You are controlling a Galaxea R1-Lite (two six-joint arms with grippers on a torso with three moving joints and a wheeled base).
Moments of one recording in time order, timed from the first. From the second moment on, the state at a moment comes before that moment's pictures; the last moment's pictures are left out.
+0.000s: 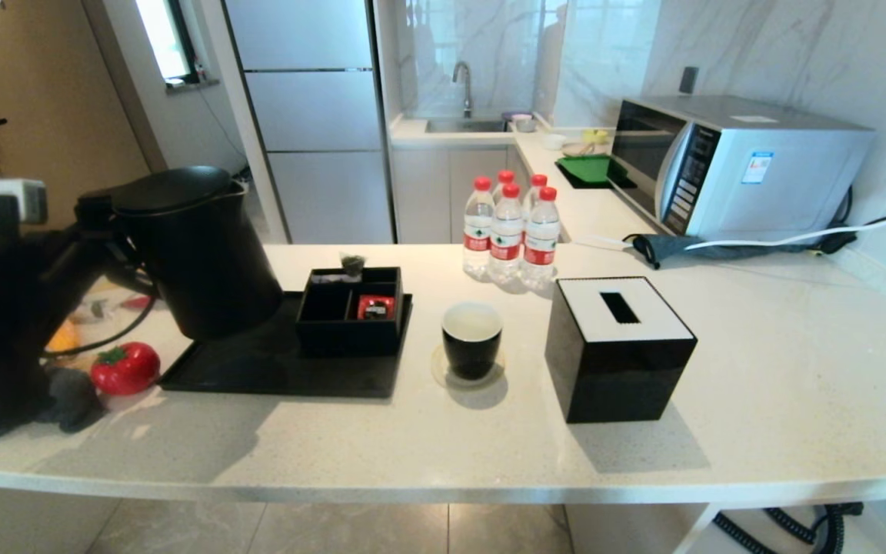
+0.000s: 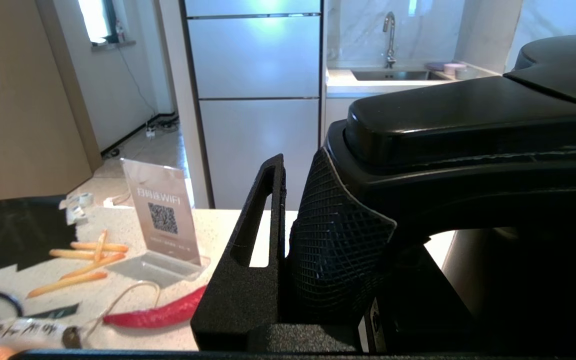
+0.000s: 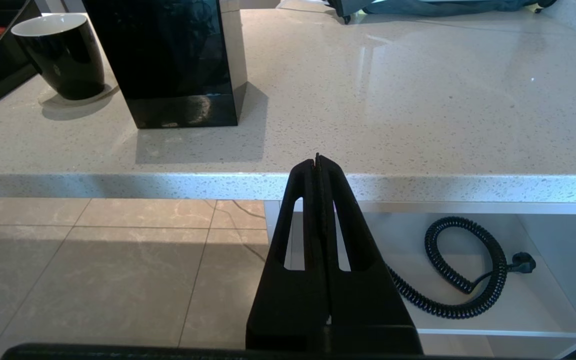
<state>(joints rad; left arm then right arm) 0.35 2.00 -0.81 -1.52 -0.26 -0.13 0.00 0.00 0.00 0.00 0.02 0.02</state>
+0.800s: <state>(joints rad) 0.22 1.84 -0.65 -1.52 -0.26 -0.13 0.00 0.00 0.00 0.00 0.02 0.02</state>
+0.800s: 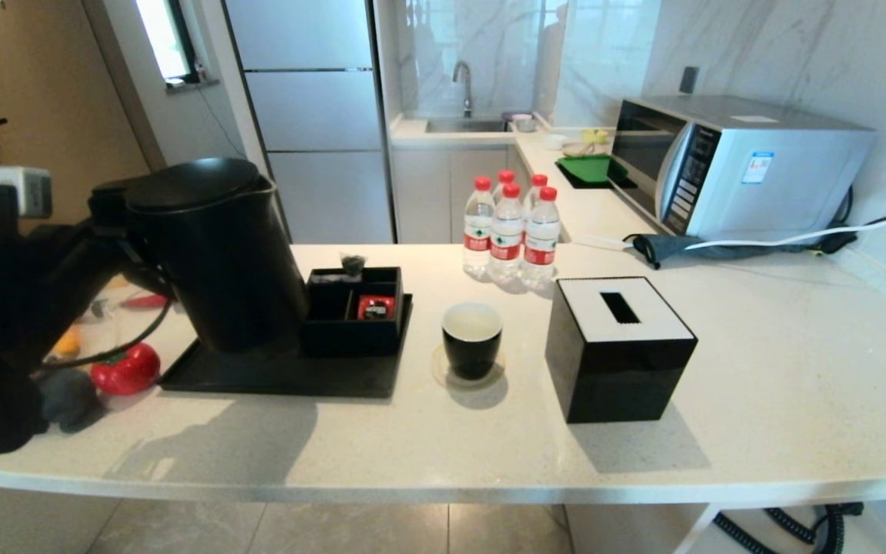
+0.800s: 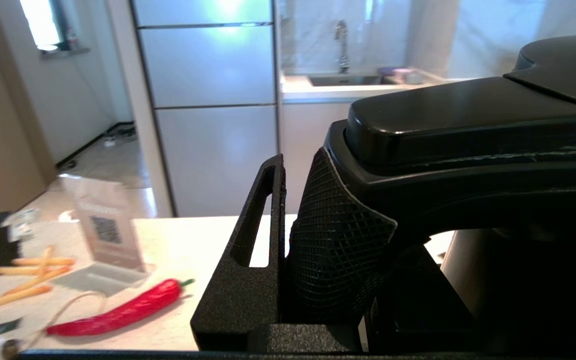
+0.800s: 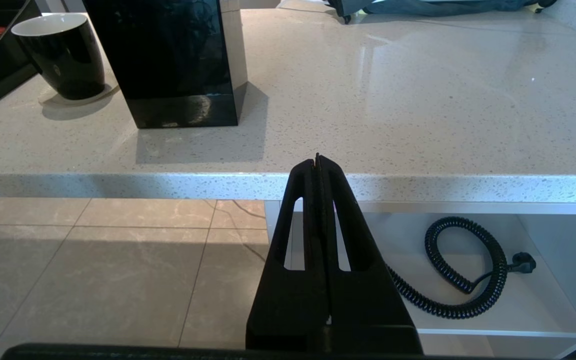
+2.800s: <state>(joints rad) -0.37 1.68 -0.56 -1.22 0.34 0.16 0.00 0.00 0.00 0.00 0.02 0.02</state>
